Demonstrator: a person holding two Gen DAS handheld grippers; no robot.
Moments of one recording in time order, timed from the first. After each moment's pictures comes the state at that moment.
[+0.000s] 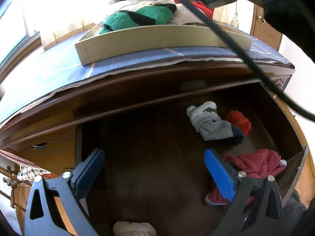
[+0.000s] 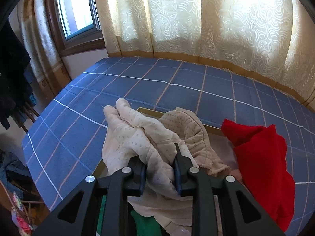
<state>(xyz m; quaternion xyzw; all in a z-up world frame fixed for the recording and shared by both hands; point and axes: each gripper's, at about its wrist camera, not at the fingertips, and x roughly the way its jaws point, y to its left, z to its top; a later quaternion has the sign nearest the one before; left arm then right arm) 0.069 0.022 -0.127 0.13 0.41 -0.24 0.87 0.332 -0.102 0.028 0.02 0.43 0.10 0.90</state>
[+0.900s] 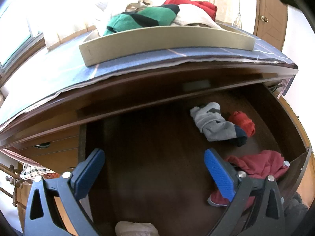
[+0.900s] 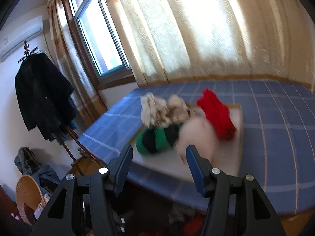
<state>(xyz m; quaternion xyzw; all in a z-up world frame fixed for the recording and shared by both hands) 0.070 0.023 -0.126 0.13 0.41 -0.22 0.88 0.069 -0.210 0.083 0.13 0.31 0.17 0.93</state>
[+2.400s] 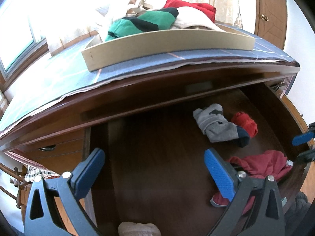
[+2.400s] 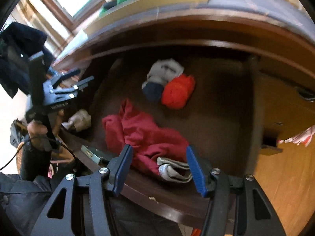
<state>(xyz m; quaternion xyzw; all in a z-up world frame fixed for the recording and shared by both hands) 0.065 0.022 -0.124 0.14 0.39 -0.21 0.88 -0.034 -0.208 -0.111 0.13 0.55 0.15 0.81</state>
